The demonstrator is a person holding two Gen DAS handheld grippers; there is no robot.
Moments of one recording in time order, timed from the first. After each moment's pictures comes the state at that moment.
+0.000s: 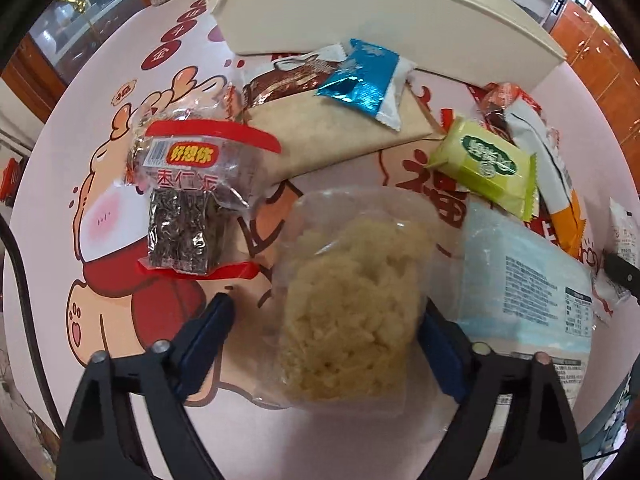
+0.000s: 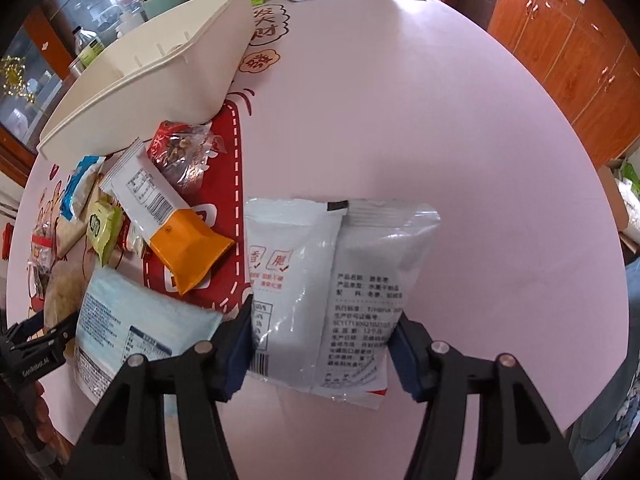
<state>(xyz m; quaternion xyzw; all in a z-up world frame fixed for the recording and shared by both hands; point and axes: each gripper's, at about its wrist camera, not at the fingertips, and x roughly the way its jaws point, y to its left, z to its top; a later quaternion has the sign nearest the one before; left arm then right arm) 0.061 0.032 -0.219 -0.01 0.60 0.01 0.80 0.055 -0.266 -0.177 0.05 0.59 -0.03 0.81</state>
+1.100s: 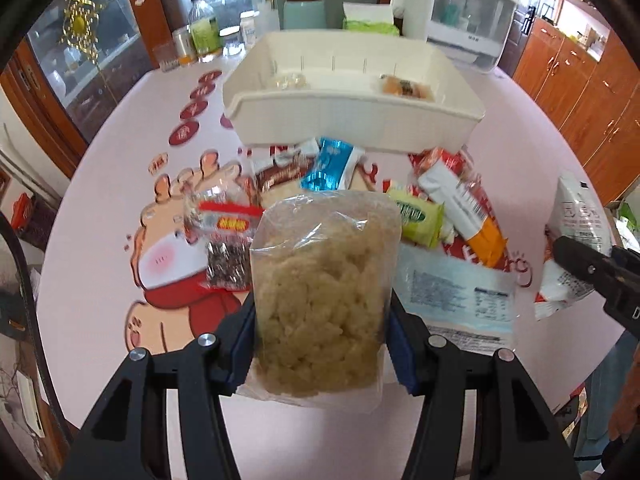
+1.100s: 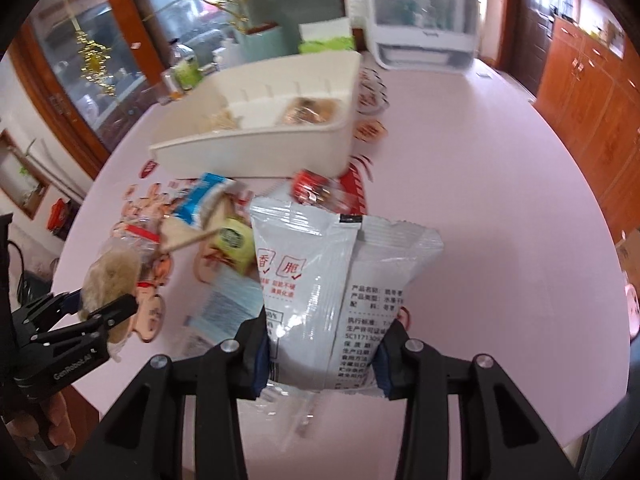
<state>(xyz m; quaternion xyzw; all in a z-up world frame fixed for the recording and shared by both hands) 0.019 0.022 -0.110 0.01 0.52 -0.01 0.86 0.028 -0.194 -0.094 0.03 0.50 0.08 0.86</state>
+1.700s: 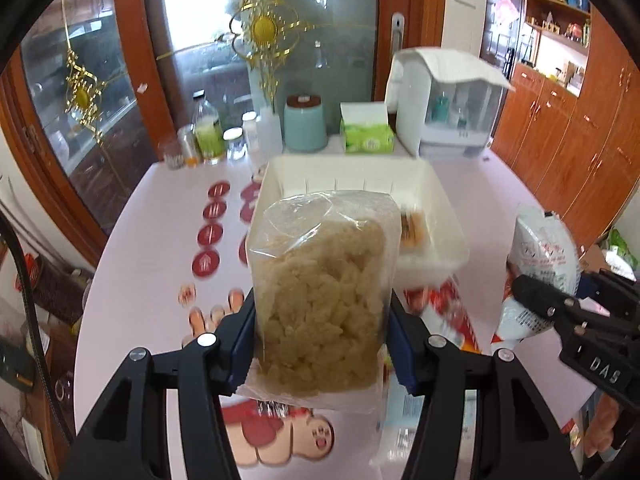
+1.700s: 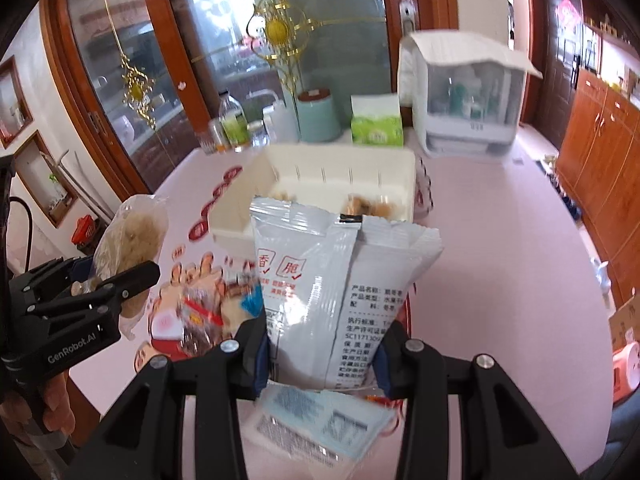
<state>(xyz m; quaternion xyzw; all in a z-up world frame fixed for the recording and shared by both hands) 0.102 0.052 0.016 0.02 0.42 -0.03 0.91 0.084 -0.149 0.003 0.01 0.43 0.12 0.90</state>
